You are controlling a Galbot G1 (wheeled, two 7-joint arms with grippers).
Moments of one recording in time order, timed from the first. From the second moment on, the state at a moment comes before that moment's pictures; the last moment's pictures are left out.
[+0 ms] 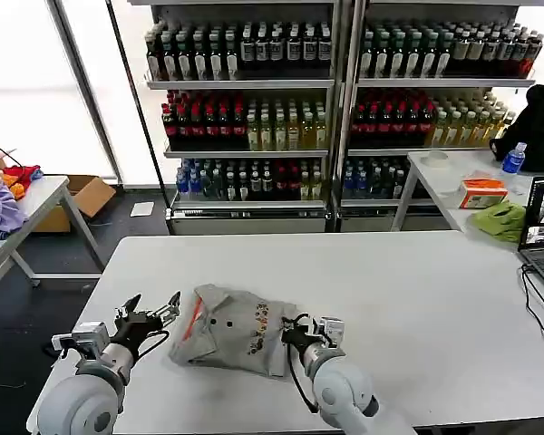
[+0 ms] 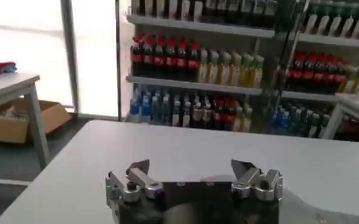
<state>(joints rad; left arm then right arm) 1.34 -1.05 -0.52 -2.17 -0.74 0.57 -0.36 -1.00 1.28 -0.01 1.86 0.91 -0.58 0.57</state>
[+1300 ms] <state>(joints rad) 1.39 -1.11 -0.50 -2.22 -0.72 0.58 -0.36 -0.94 1.08 0.19 1.76 0.50 -0.52 0.42</state>
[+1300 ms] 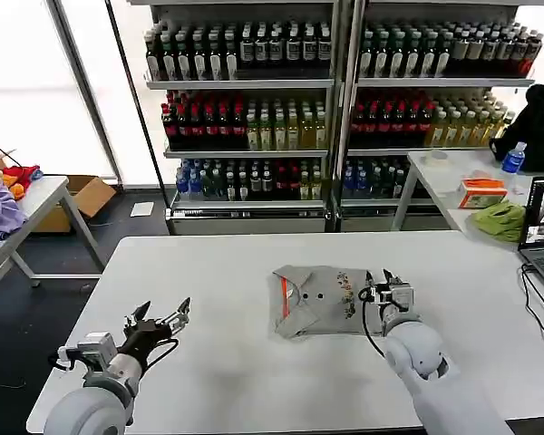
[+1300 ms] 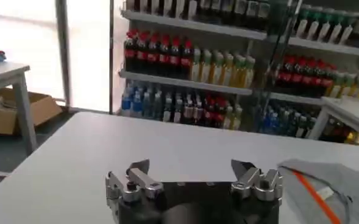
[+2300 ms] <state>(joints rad) 1.37 -1.12 -0.48 -2.18 -0.72 0.58 -0.35 -1.19 1.10 0.14 1.97 0.57 -0.57 0.57</state>
